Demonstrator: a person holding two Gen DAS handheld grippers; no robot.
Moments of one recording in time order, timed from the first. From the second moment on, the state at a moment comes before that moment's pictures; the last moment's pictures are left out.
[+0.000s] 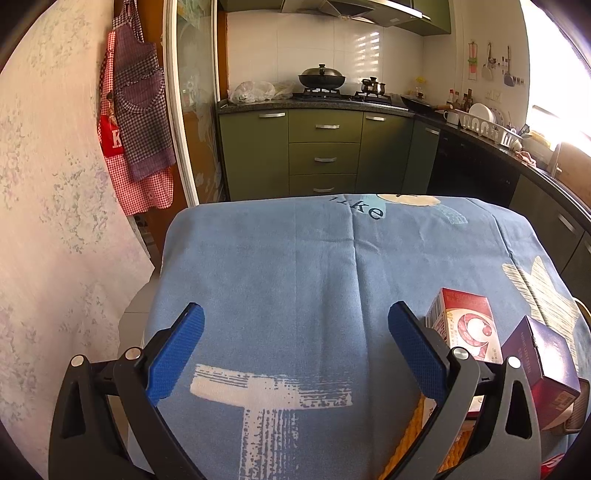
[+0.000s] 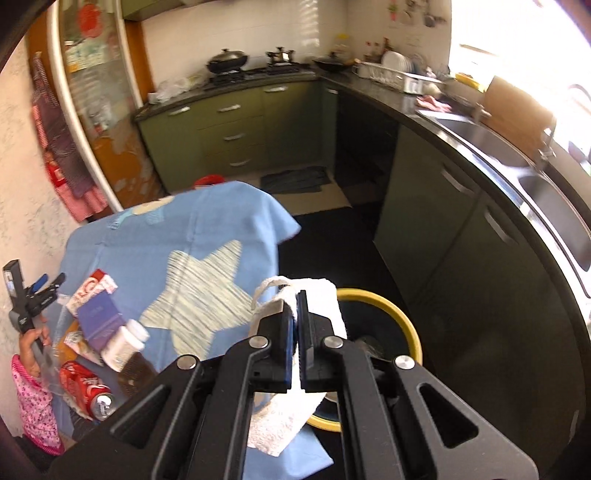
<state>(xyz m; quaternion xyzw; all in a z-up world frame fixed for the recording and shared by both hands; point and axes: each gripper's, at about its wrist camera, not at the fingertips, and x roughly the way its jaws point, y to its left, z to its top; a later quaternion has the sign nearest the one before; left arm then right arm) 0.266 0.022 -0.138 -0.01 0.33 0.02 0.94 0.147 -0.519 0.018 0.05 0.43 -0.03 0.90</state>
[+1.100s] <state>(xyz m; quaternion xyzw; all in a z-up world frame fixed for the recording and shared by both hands) 0.257 0.009 -0.124 0.00 0.32 -0.01 0.95 0.122 -0.562 -0.084 0.09 0.52 -0.07 0.85</state>
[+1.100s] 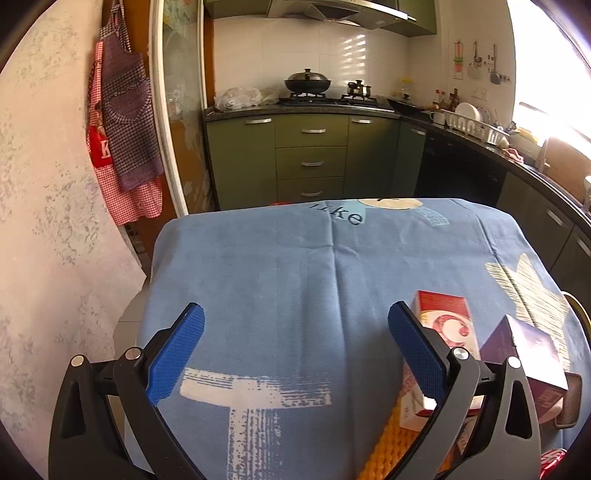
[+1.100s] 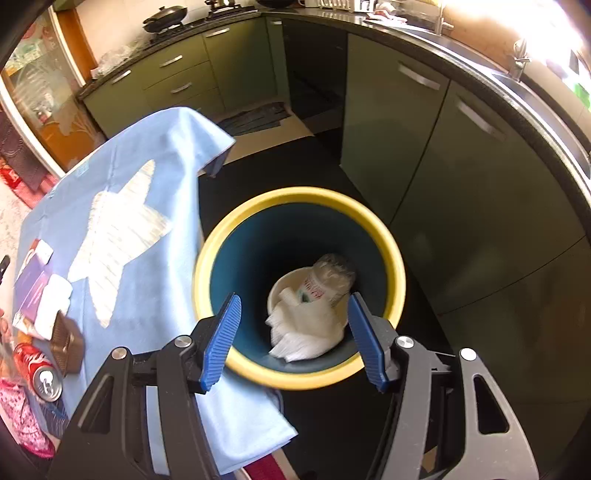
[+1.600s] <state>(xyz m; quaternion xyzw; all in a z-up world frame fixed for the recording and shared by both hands) 0.219 -0.082 -0.054 0.08 0.36 -0.23 0.90 0.095 -0.546 -0.086 0.10 0.50 -0.03 0.86</state>
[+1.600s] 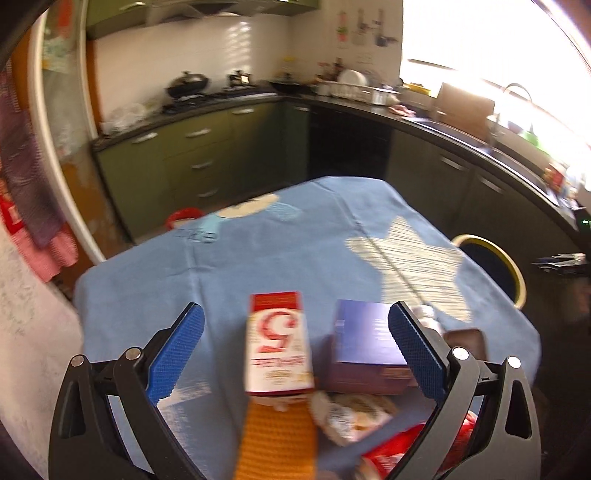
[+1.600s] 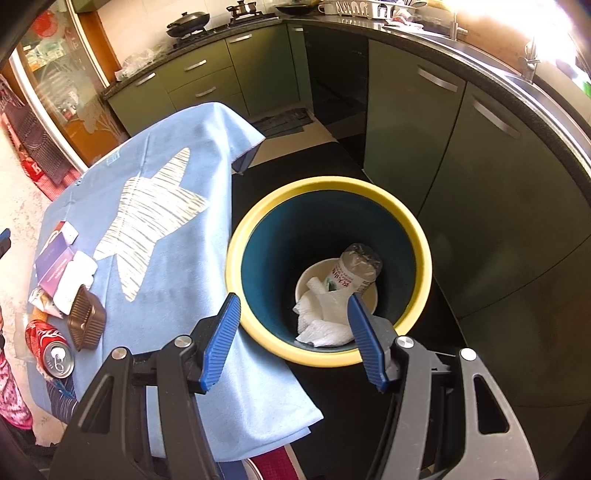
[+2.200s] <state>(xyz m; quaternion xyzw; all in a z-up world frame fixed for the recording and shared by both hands) 0.225 -0.170 -0.105 0.17 0.45 -0.30 0.83 0.088 -0.549 -0.106 0.13 0.50 -0.01 0.86</state>
